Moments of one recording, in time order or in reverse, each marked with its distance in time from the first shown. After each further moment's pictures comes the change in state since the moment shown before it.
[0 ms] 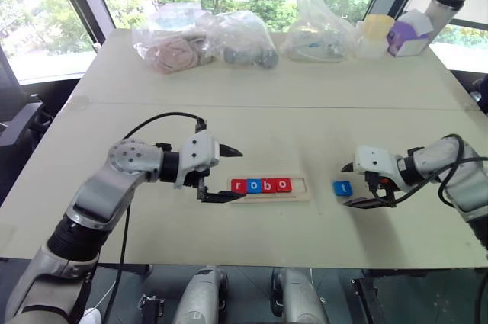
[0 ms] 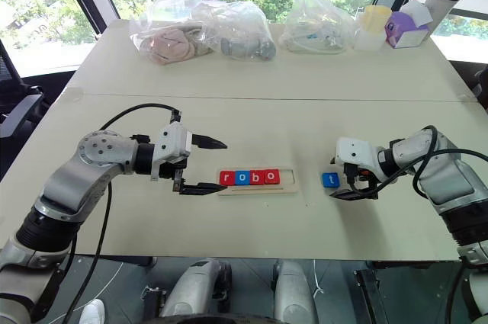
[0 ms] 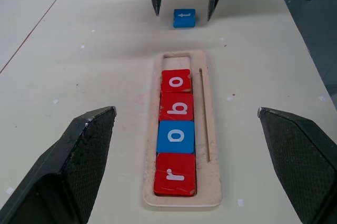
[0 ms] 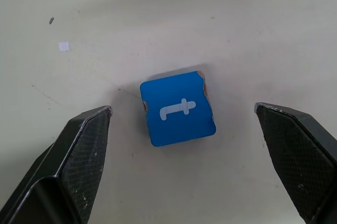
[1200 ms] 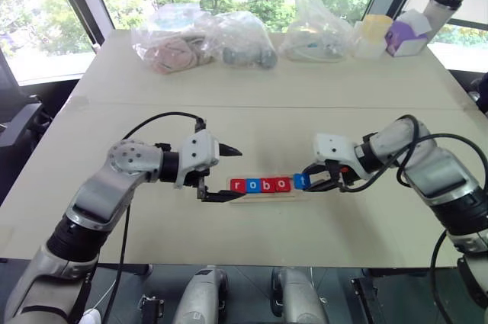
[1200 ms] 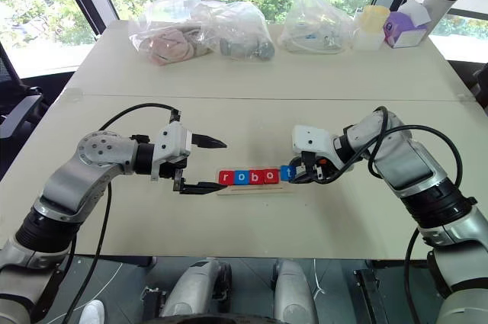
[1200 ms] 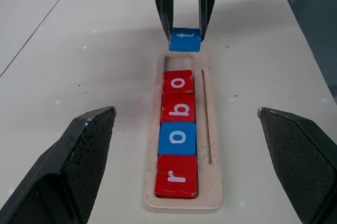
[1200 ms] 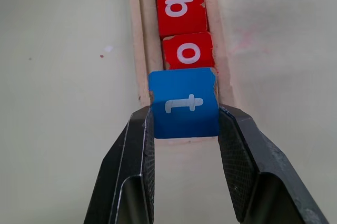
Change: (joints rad) left arm 0.005 0.005 0.001 -0.010 -0.001 0.006 0.018; right arm -0.216 0.152 0.144 -0.192 0.036 0.291 0.052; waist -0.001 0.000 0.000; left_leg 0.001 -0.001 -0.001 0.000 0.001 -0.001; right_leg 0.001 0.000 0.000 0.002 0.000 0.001
